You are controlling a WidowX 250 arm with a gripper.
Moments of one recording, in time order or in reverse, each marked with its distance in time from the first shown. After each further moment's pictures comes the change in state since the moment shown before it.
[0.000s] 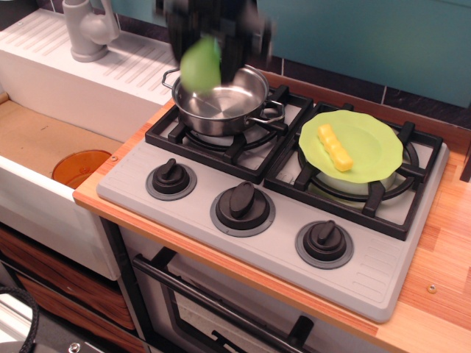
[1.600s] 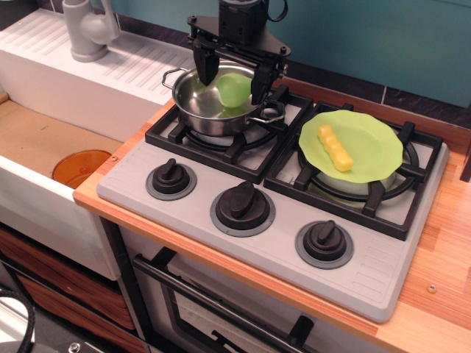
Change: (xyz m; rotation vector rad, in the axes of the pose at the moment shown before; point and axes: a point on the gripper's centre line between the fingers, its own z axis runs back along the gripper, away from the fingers) arm 0.035 -0.022 -0.072 -0.048 0.004 -0.011
